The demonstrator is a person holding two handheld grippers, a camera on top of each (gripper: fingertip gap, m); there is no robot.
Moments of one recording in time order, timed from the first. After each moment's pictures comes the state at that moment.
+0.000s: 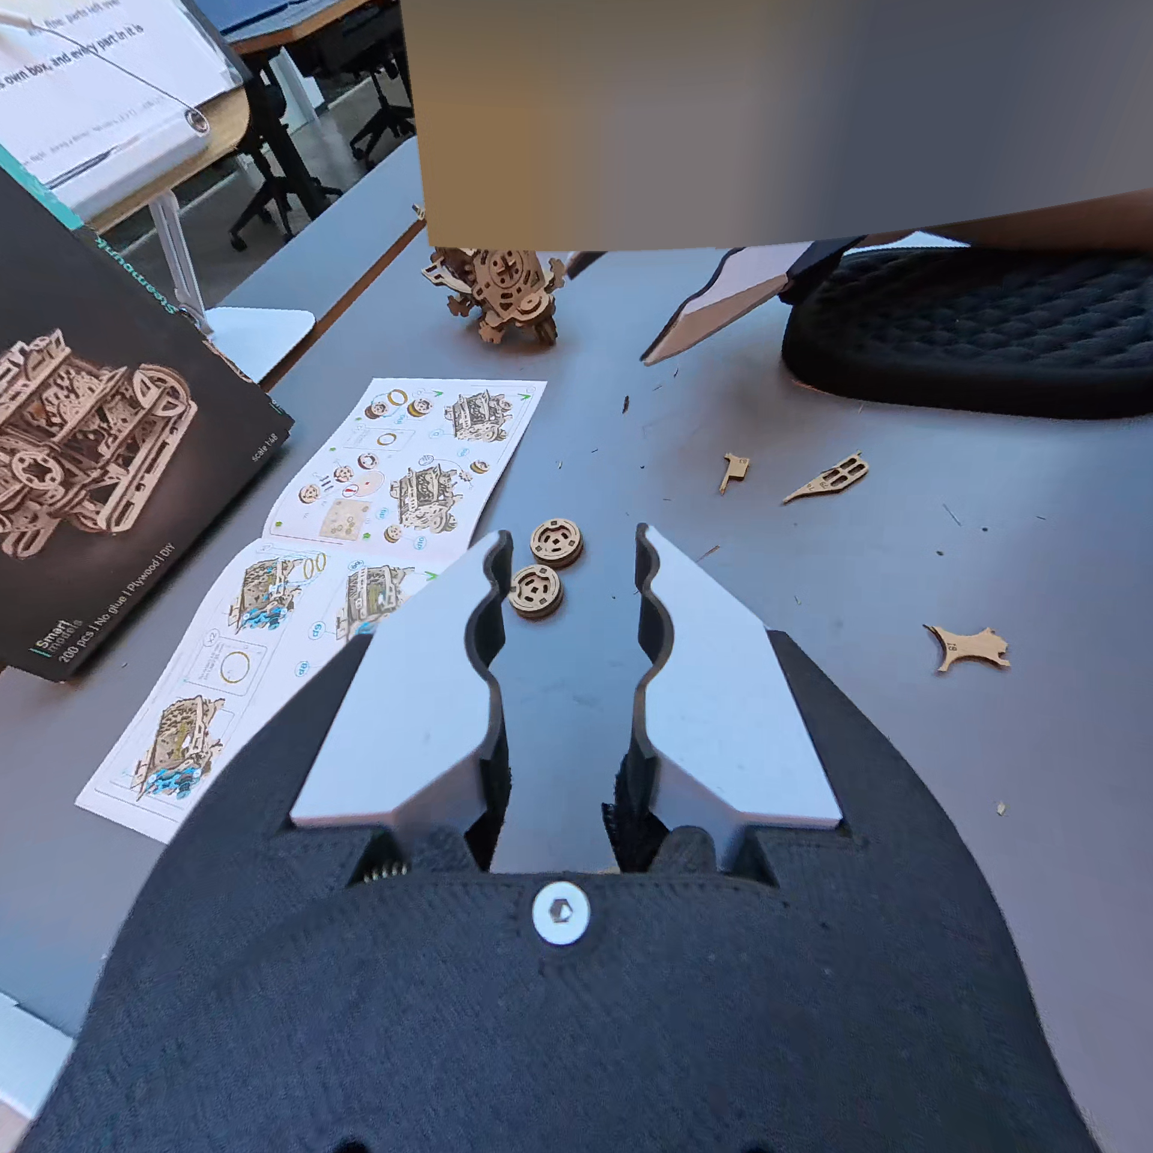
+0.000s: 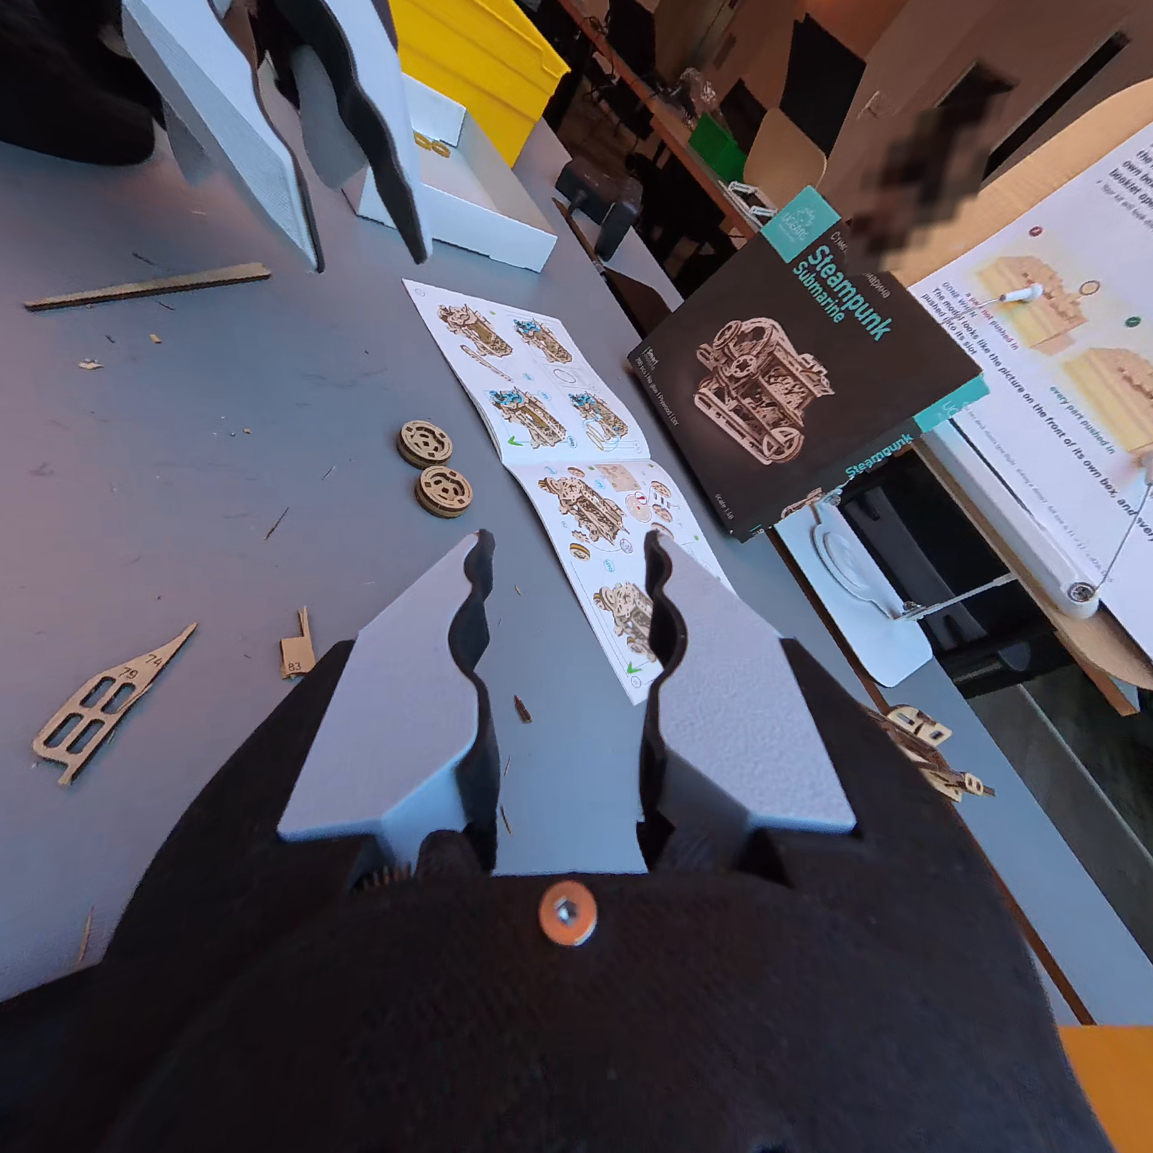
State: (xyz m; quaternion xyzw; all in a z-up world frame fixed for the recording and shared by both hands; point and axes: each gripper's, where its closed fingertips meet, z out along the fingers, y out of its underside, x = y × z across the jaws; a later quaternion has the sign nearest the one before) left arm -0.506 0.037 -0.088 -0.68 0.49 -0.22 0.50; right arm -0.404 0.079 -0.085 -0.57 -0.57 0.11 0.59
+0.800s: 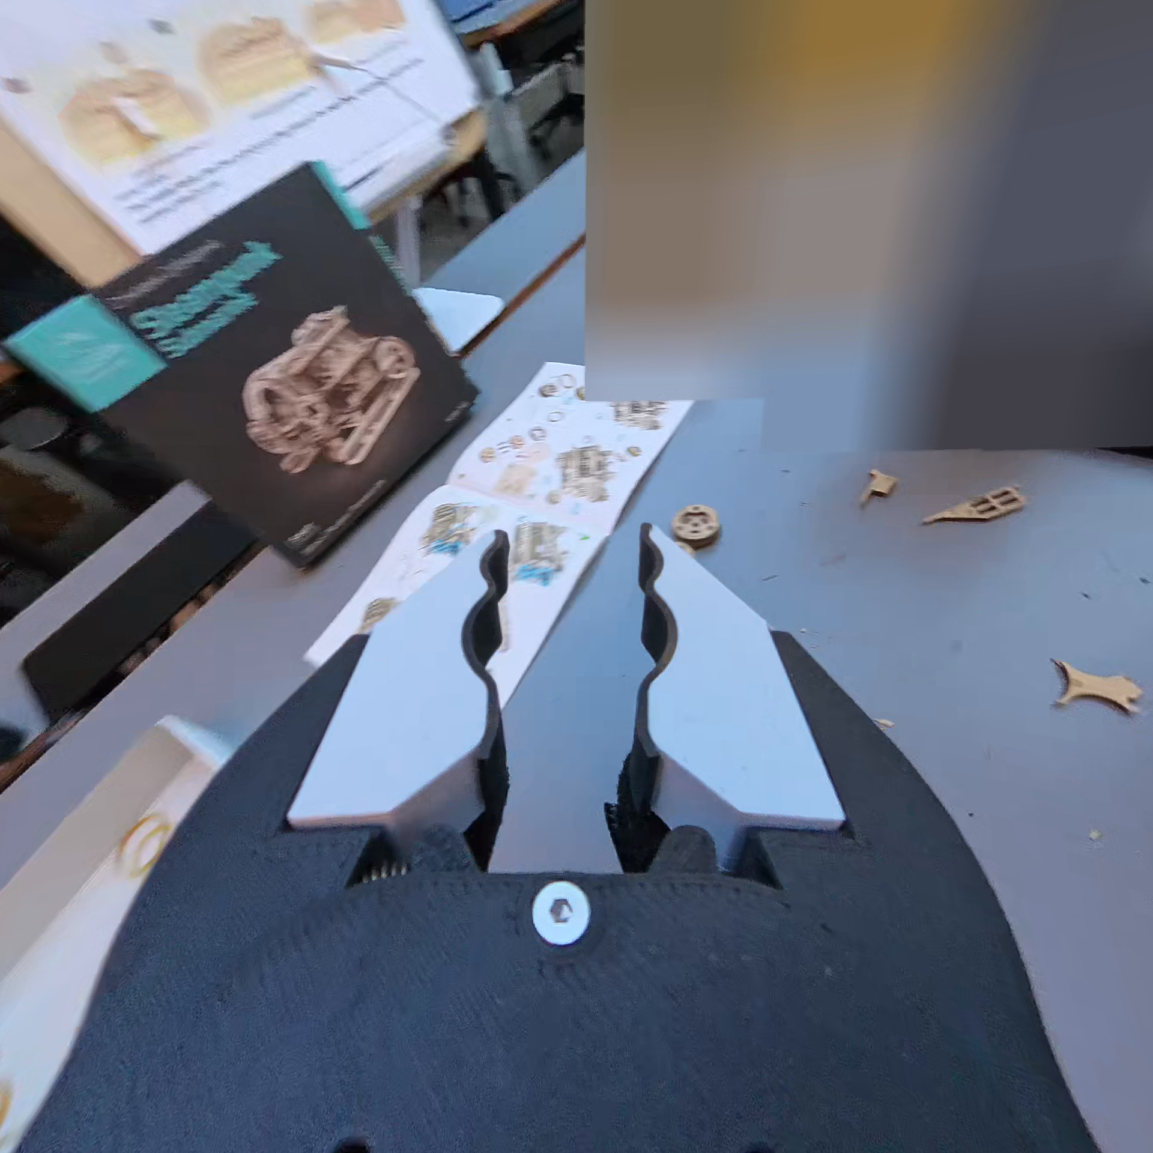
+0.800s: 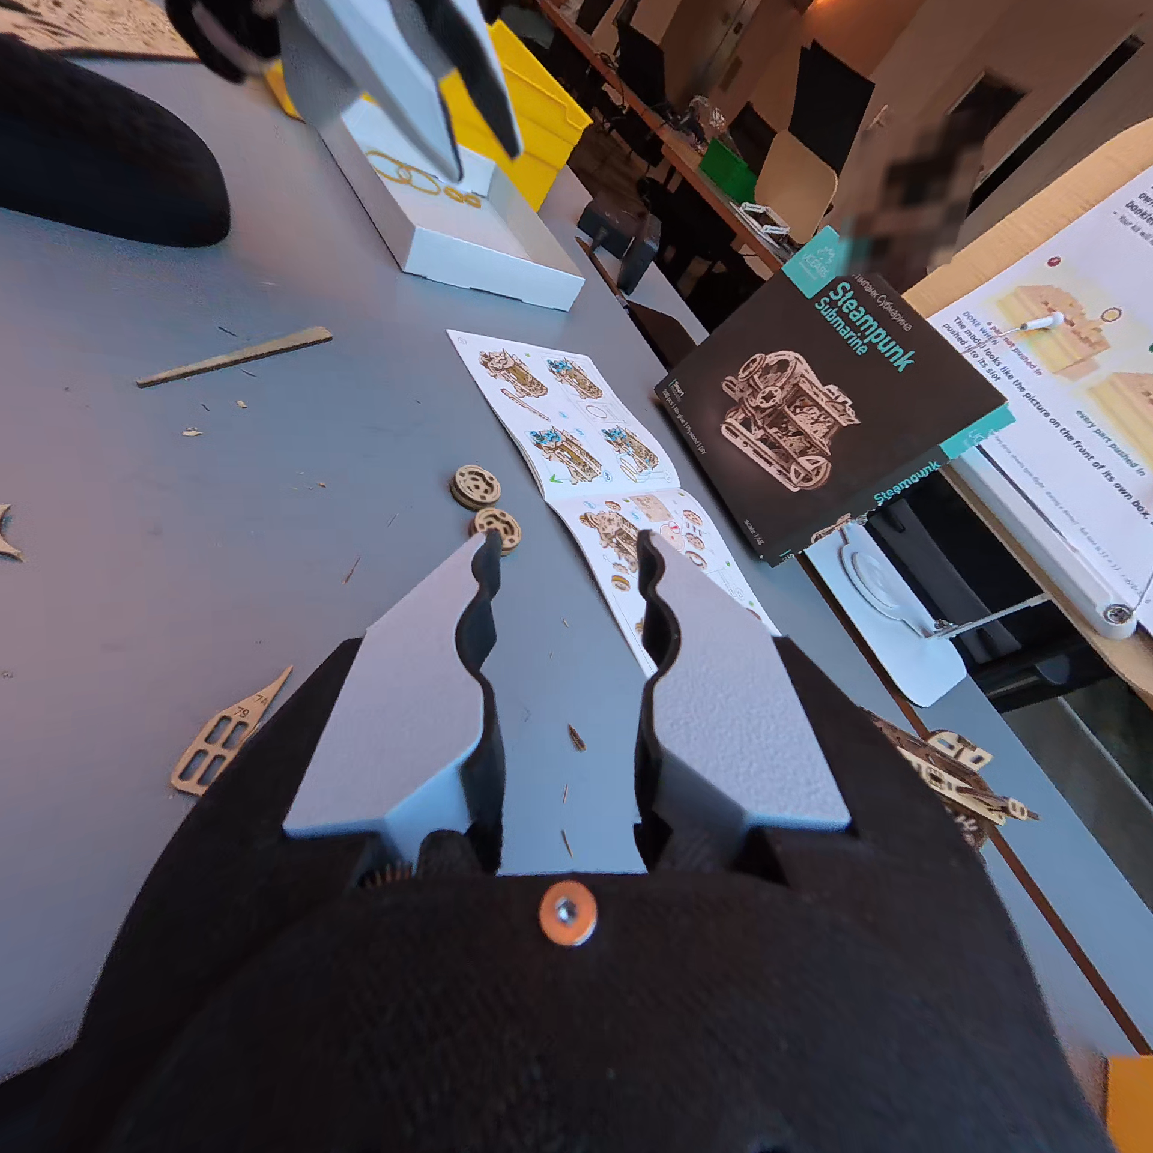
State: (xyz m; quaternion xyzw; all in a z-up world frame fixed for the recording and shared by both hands) left arm -0.568 0.061 -0.048 -0.72 0.39 -0.13 0.56; right arm -0.416 0.055 -0.078 -0.57 -0.56 0.13 0.59
